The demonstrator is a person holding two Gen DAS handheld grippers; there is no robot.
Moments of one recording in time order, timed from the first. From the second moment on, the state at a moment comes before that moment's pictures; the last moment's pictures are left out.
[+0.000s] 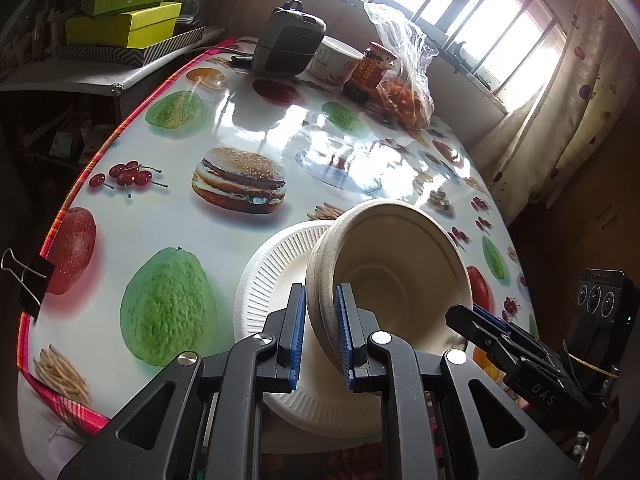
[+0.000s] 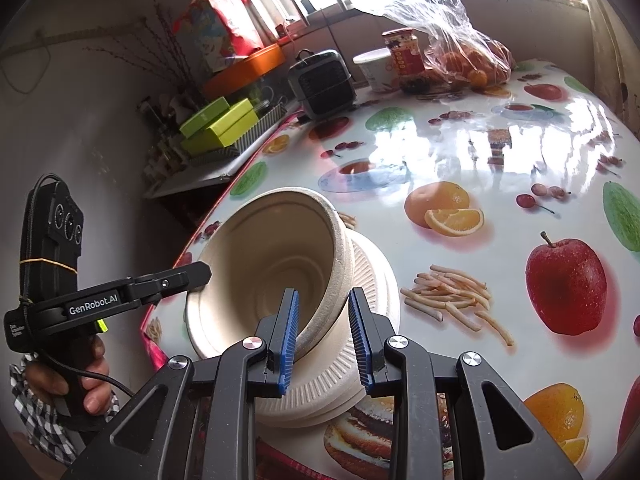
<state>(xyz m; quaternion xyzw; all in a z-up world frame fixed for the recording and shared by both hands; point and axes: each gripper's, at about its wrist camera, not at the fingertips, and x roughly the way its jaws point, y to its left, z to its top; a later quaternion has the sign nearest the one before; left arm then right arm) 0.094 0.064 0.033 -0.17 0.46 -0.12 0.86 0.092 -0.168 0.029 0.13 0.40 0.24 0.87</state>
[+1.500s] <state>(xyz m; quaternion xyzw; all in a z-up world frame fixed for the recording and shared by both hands) 0.037 0.073 0.033 -0.04 0.37 -0.04 0.93 0.044 -0.188 0.032 0.05 0.34 0.18 0.92</state>
